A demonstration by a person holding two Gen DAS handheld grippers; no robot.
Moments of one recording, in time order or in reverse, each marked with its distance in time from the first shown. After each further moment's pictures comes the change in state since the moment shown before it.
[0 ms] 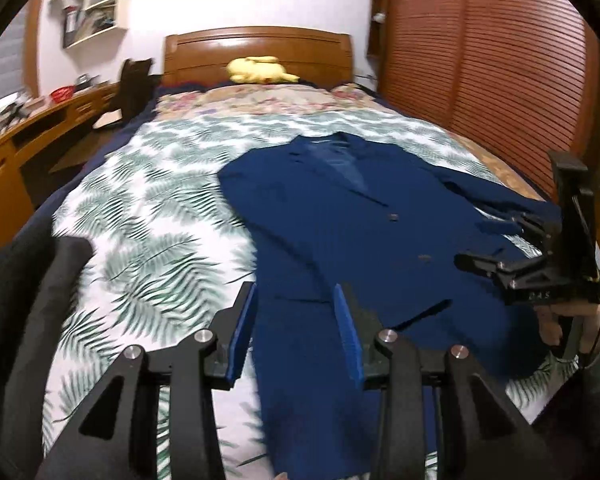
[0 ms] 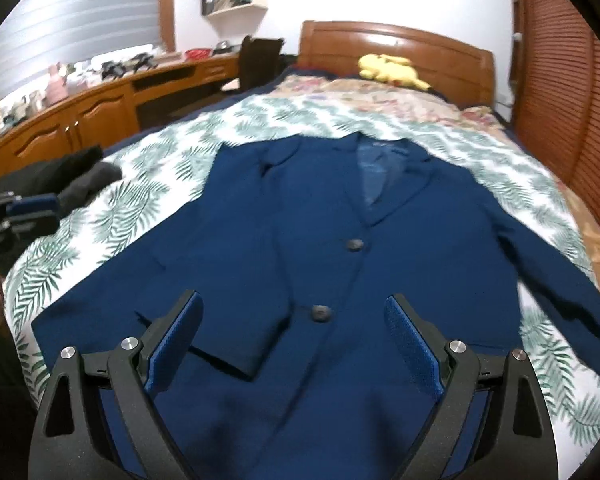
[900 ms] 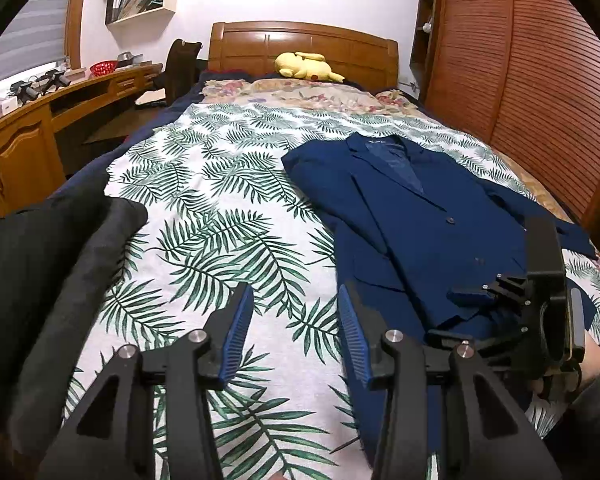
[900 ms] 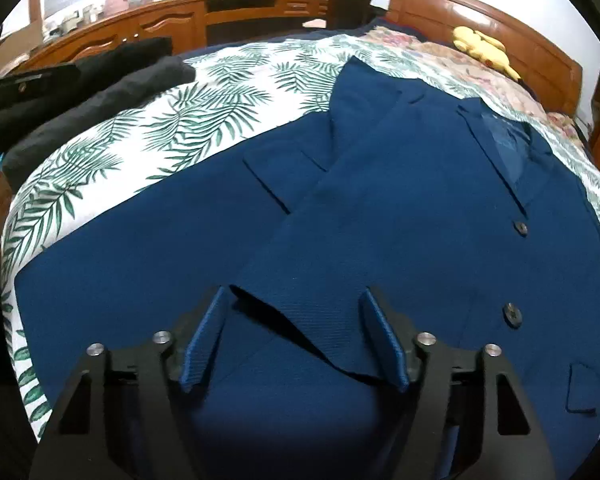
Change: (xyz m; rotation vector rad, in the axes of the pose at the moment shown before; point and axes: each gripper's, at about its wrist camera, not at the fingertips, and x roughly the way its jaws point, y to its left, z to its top) left arm 0.002 0.064 -0.017 -0.093 0.006 0.081; right arm 0.089 0.094 -0.024 -0.177 0.182 0.145
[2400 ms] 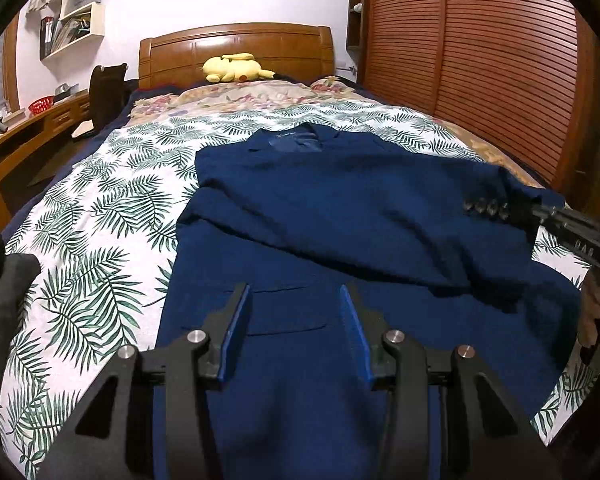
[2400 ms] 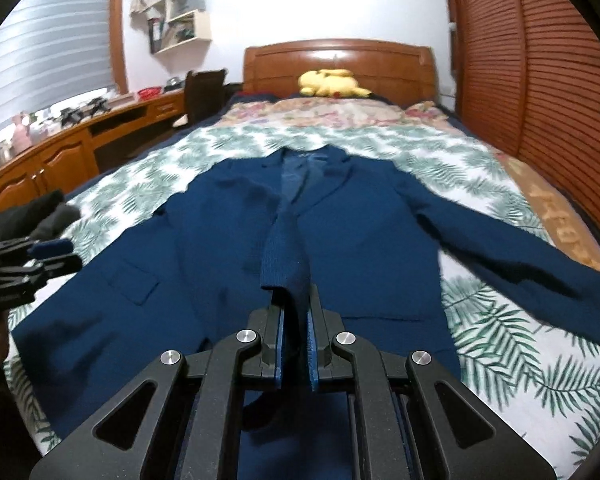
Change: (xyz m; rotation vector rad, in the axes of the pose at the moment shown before) left arm 0.053 -0.150 0.015 0.160 0.000 -0.111; right arm -0.166 -0.159 -0.078 0.358 -0.346 -0.303
